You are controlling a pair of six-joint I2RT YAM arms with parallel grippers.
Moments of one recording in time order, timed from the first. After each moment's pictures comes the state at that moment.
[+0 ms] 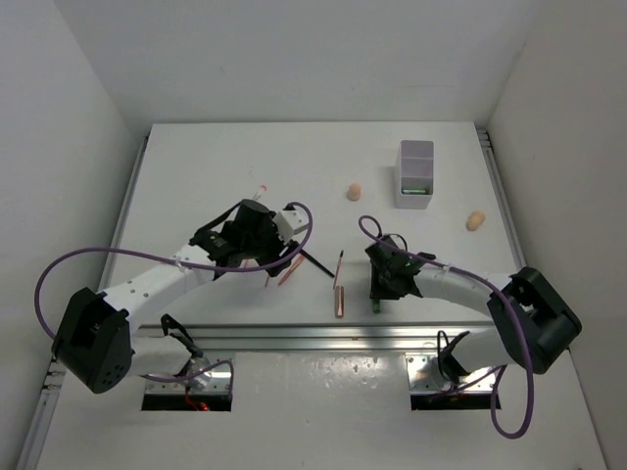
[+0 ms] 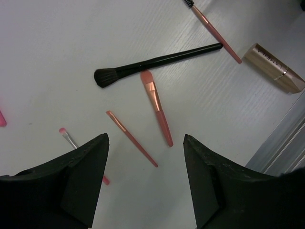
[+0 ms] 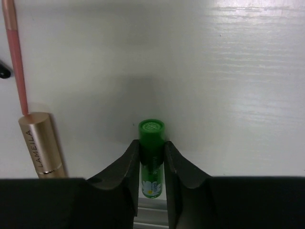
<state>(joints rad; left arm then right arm) -0.59 1.26 0.84 -0.33 0.19 0.29 0.66 1.39 0.55 -0.34 0.14 0.68</state>
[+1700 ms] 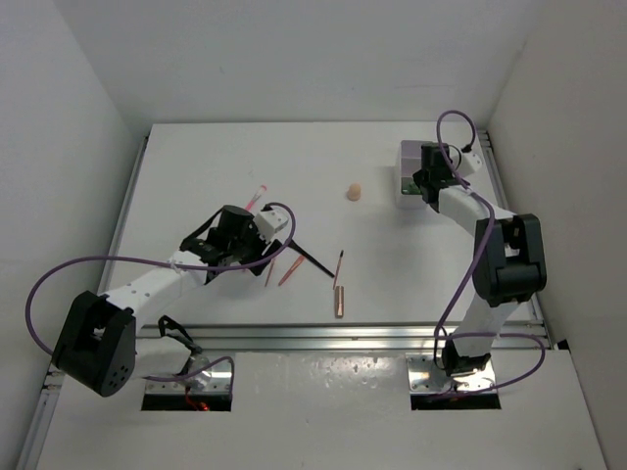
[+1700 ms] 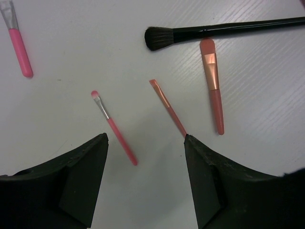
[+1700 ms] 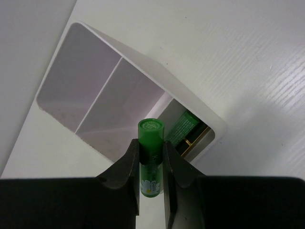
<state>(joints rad) -0.44 1.24 0.70 -0.22 0.12 0.32 0.10 1.79 1.15 -0.03 0.45 0.99</state>
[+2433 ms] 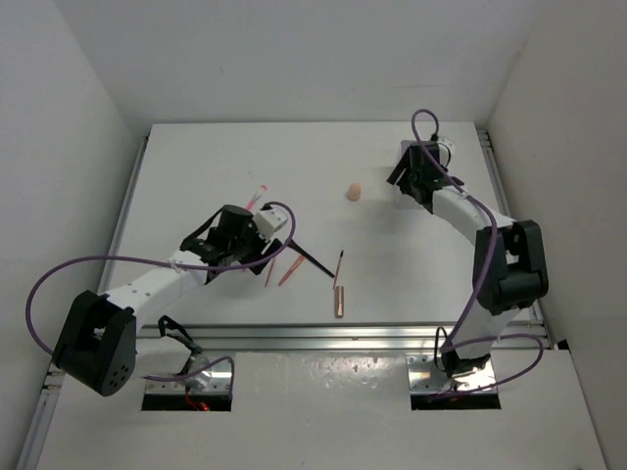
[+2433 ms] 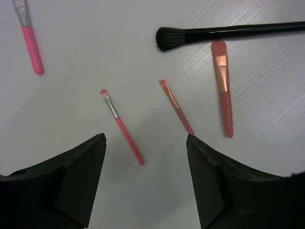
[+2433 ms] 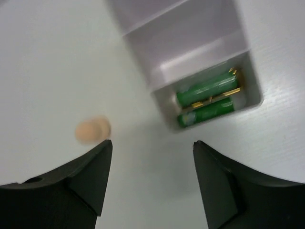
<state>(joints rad) -0.44 1.24 0.70 -0.21 0.09 0.33 0.17 1.75 1.15 -0.08 0.28 0.64</state>
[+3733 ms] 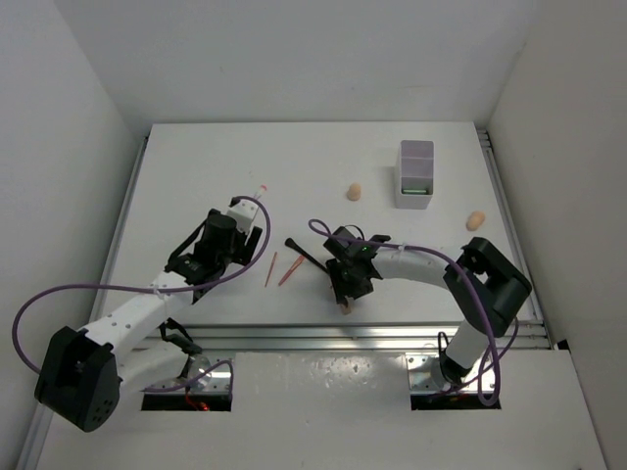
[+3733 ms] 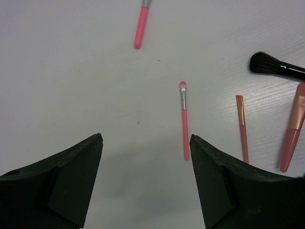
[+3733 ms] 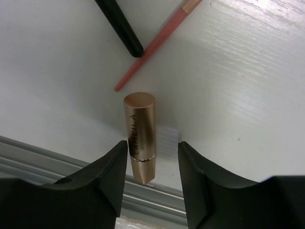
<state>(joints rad) -0.44 1.04 0.58 -0.11 -0.31 0.13 0.81 1.69 0.88 -0.49 0.01 0.53</state>
